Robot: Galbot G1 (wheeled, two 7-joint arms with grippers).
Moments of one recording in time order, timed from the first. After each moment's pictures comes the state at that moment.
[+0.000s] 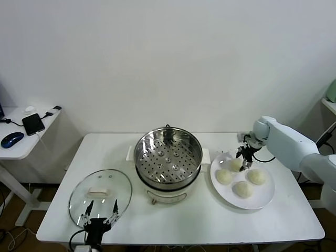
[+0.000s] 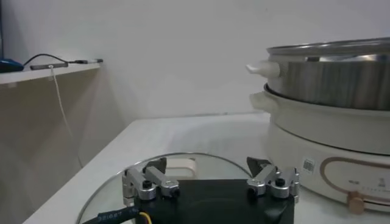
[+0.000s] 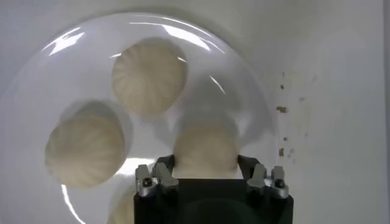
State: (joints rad) left arm 1.72 -1.47 -0.55 -1.94 -0.06 -0.04 -0.10; right arm 0.18 0.99 -1.07 0.61 0.11 0.01 -1.12
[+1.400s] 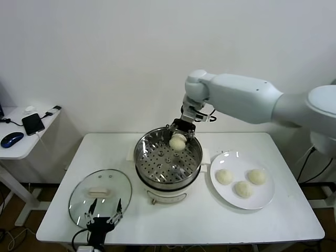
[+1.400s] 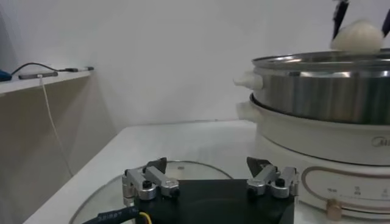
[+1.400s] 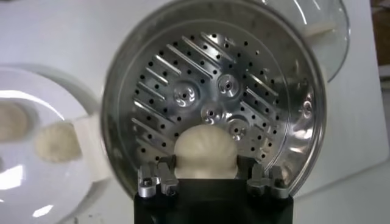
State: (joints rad) left arm 1.73 -1.46 -0.52 -1.97 -0.04 -0.03 -0.11; right arm 0.57 1.34 -1.36 0.90 0.03 0.68 -1.07
